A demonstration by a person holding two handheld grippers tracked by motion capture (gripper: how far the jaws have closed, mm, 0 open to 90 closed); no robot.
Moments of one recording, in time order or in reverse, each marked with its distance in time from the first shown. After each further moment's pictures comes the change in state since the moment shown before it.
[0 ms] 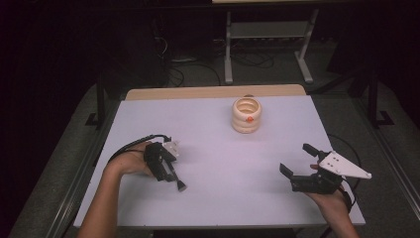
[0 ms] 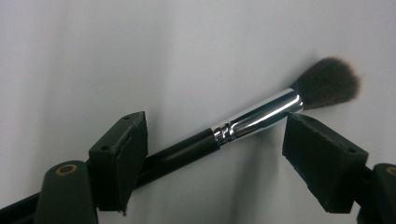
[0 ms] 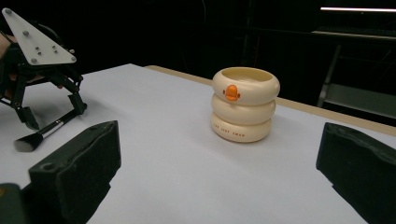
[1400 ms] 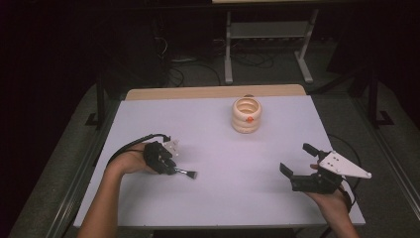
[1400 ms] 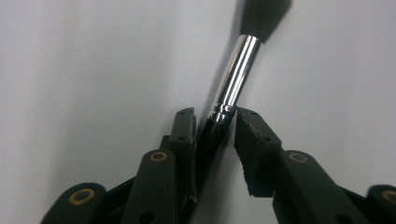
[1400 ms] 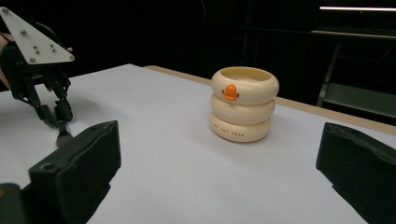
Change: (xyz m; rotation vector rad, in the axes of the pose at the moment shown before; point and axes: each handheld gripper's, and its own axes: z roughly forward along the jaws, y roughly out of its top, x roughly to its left) left arm 0.000 0.001 -0.004 0.019 0.019 -0.010; right arm -0.001 0.000 0.001 -0.001 -0.001 0.008
